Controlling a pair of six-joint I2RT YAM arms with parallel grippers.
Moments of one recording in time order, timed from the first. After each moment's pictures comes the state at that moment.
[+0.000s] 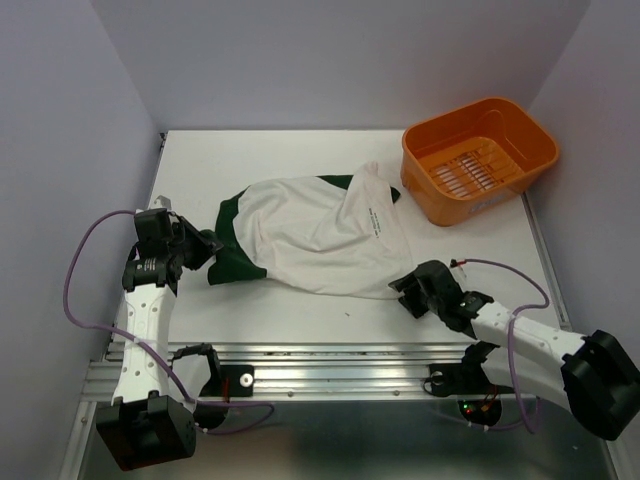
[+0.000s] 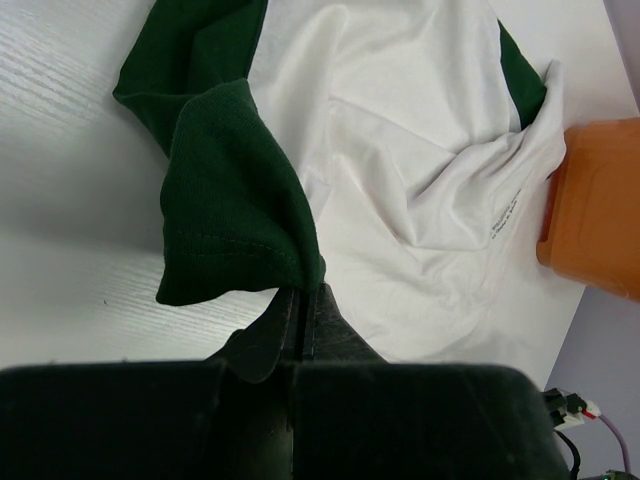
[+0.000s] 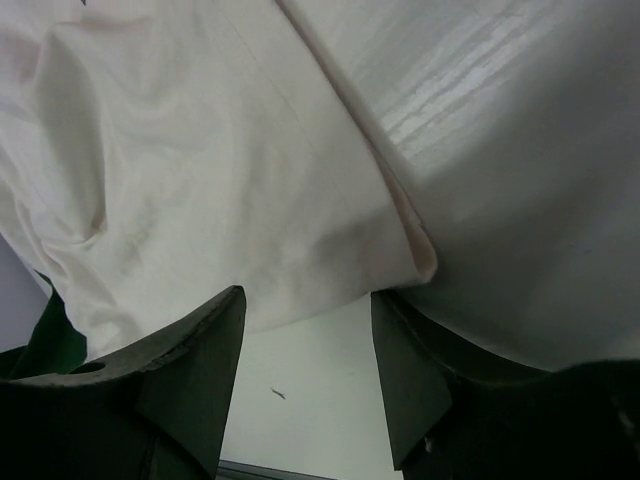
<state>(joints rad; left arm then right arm) 0.16 0.90 0.80 -0.63 0.29 -0.67 0.64 0.96 0.31 -0.21 0.24 1.49</state>
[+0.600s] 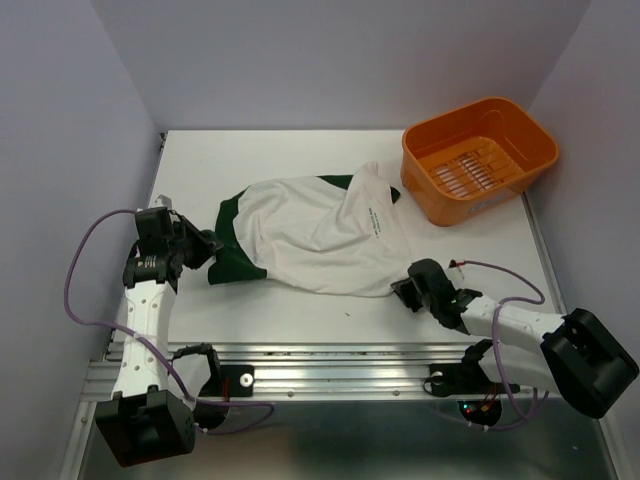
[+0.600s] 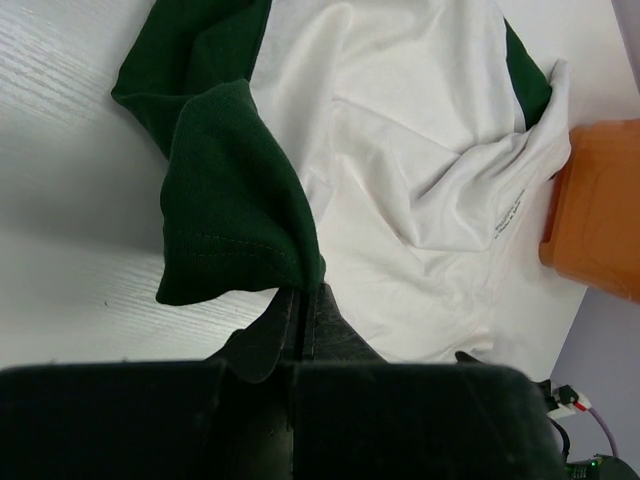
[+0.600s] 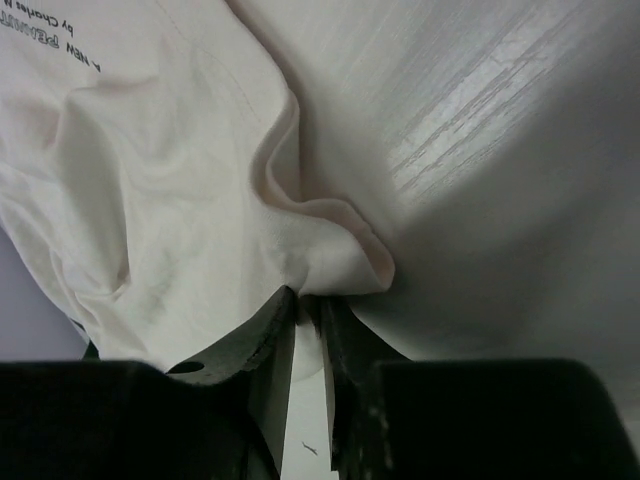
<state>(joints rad) 0.16 0.91 0.80 -0.63 0.29 -0.67 0.65 1.13 0.30 0.00 0.30 1.59</state>
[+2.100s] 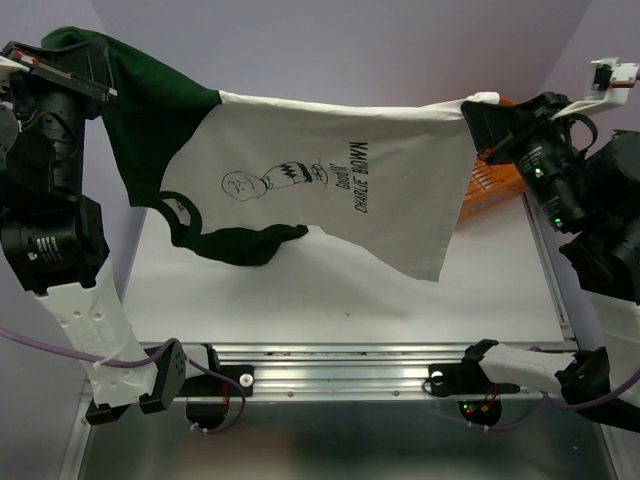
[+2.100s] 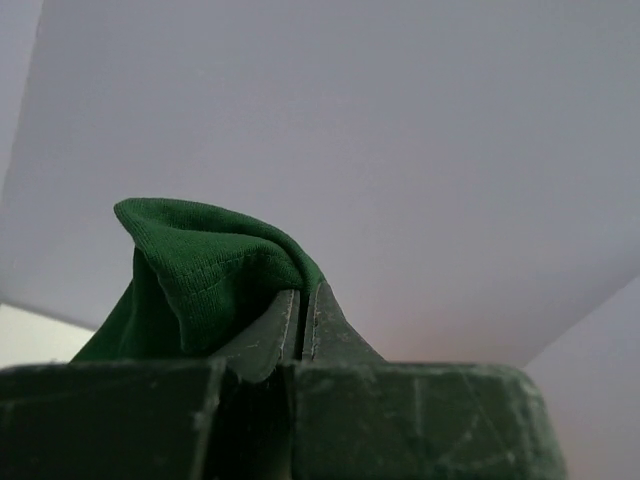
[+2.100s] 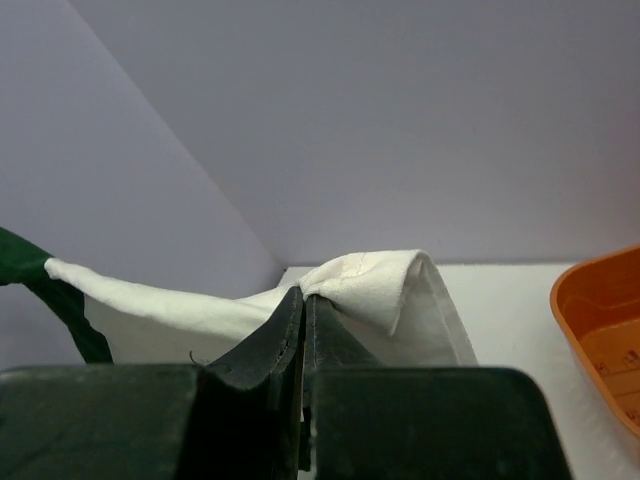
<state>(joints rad) 0.18 1.28 2.25 -0.65 0.14 -0.67 0.65 1.11 1.89 -0.56 0.35 0.41</state>
